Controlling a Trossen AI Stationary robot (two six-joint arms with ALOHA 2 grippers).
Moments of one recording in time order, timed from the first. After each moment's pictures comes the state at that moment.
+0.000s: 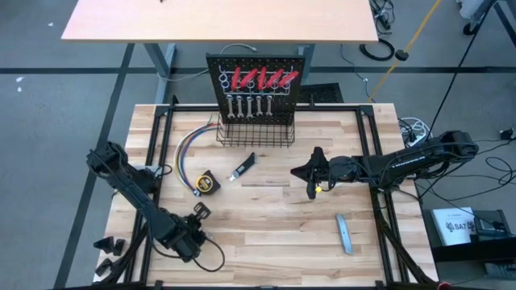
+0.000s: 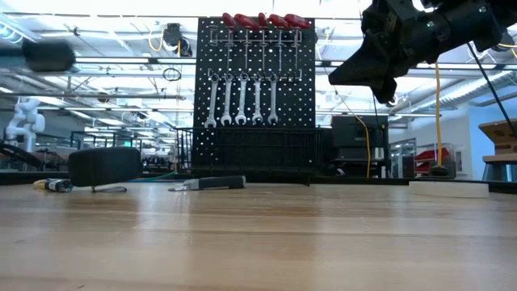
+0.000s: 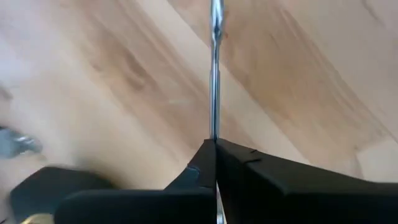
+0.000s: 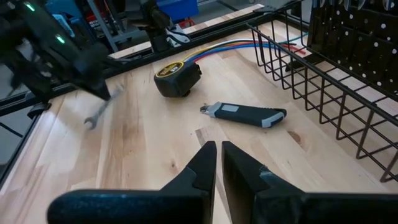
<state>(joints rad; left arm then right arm) -0.82 1.60 0.94 -0.89 -0.28 -0.03 0.12 1.12 0.49 0.28 0.29 0.40</state>
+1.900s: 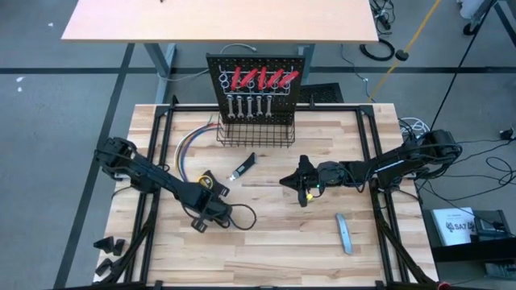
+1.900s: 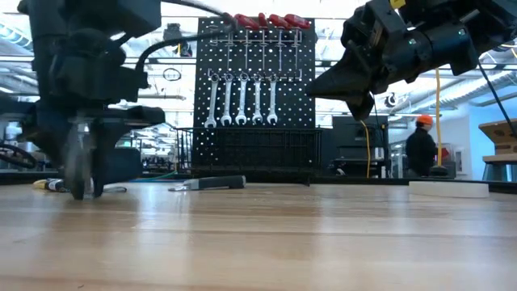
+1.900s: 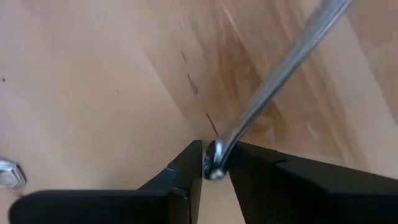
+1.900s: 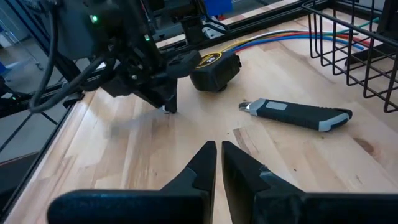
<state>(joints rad) -0.38 1.65 0.84 -0.59 -0.08 0.19 0.12 1.38 0.49 0.59 0.15 0.39</state>
